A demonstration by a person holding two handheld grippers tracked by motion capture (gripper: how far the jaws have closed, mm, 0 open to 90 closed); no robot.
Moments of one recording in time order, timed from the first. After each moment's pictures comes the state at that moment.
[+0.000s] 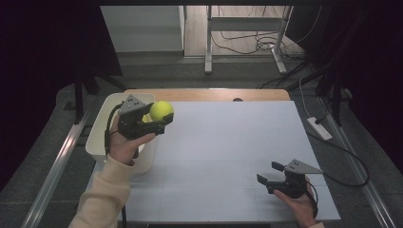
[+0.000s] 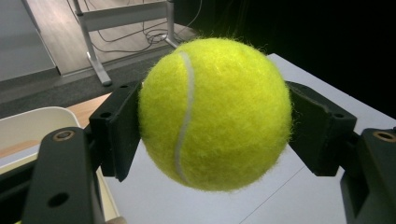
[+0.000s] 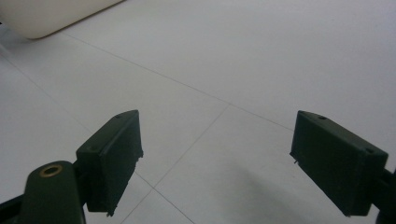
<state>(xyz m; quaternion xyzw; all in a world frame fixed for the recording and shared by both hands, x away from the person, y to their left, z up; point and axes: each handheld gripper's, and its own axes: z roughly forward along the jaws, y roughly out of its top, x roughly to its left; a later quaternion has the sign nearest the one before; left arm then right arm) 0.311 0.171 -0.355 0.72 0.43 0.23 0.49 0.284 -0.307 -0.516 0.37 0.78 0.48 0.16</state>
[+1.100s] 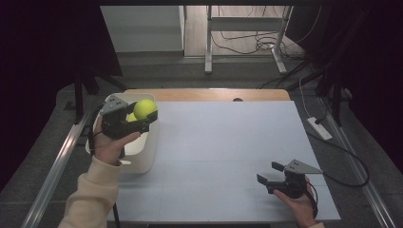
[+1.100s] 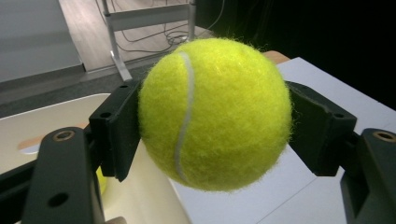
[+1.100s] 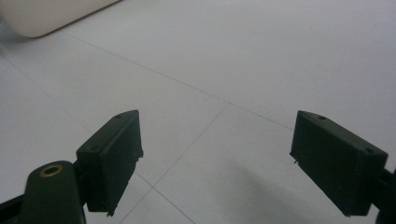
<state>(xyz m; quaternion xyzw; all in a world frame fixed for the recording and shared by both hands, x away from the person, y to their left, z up) 0.306 0.207 -0.356 0.70 0.46 0.25 0.48 0.284 -0.307 -0.517 0.37 0.78 0.48 0.16</state>
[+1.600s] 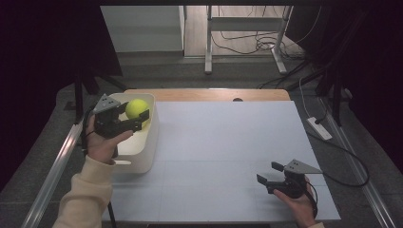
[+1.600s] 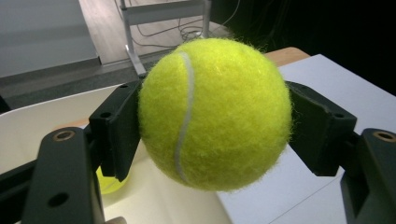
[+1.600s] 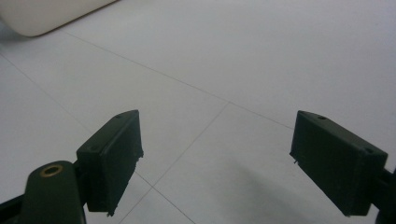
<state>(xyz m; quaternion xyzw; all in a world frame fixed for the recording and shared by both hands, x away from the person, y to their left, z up) 0.310 0.227 -0.361 0.70 0.48 0.26 0.47 0.284 -0.306 -0.517 0.37 0.78 0.48 0.16</state>
